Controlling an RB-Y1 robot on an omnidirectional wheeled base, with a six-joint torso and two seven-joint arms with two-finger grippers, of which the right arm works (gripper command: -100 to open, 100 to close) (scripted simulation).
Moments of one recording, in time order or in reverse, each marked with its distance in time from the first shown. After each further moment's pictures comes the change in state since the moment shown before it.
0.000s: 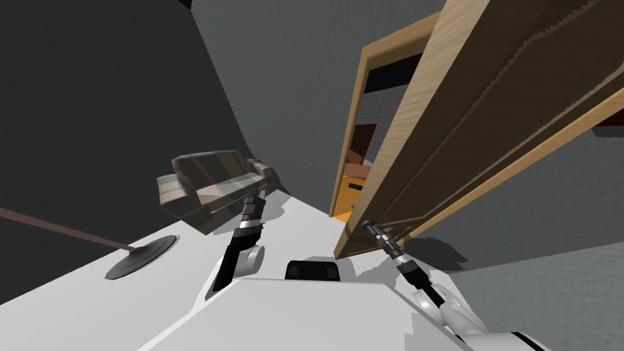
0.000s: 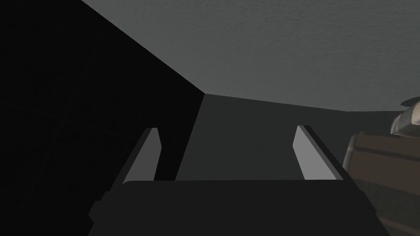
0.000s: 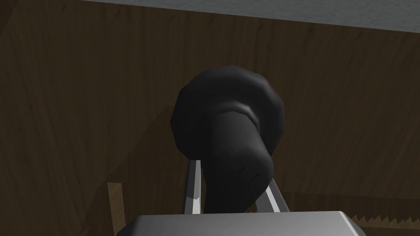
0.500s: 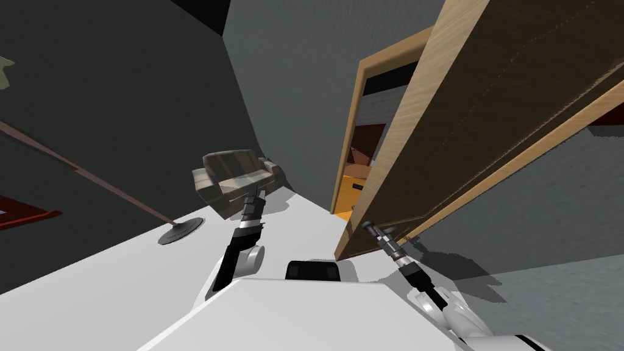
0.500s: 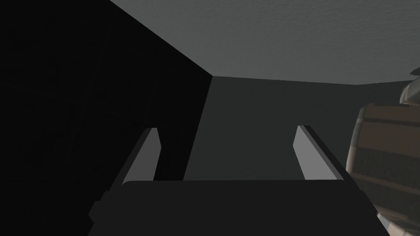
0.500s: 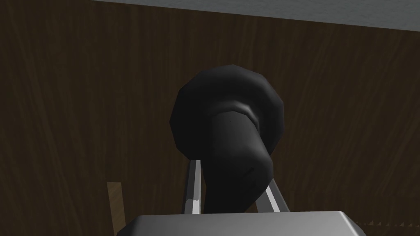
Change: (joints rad) arm 0.009 -0.005 0.001 0.005 0.002 -0.014 -0.002
